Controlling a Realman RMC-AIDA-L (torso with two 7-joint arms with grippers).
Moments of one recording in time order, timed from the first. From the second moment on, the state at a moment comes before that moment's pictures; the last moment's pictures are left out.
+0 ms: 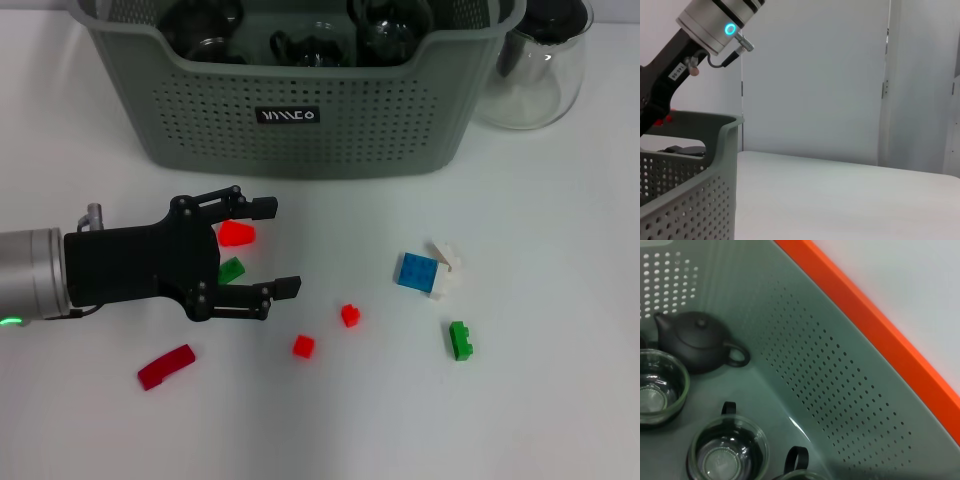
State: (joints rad) left arm -0.38 -2.17 0.67 0.75 2.00 1.75 -1.05; right arm 1.26 2.08 -1.12 -0.64 -2.93 -0.90 2.46
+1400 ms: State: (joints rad) left arm -0.37 -2.16 0.67 0.76 2.02 1.76 -1.07; right arm 0.70 2.02 -1.15 -1.51 -2.22 -1.98 2.20
